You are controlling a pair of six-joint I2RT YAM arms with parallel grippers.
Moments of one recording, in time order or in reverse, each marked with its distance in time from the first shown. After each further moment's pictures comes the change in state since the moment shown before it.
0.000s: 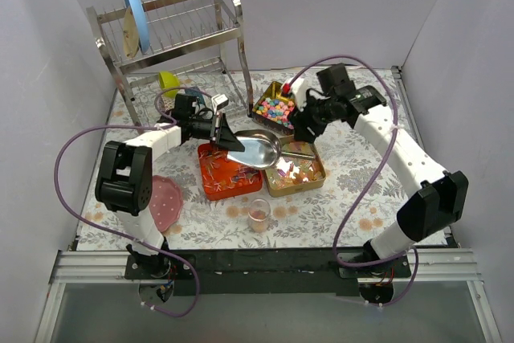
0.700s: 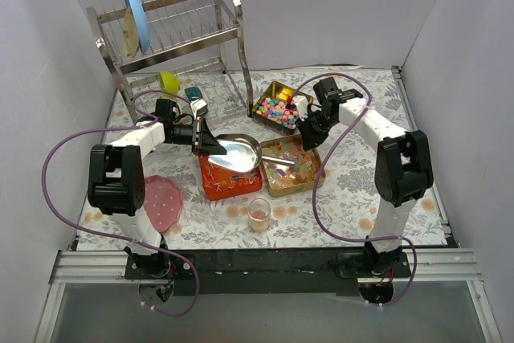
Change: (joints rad) left arm 0.170 -0.028 0.003 -0.422 -0.037 0.366; right arm -0.176 0.317 -0.069 0.079 -0.043 0.023
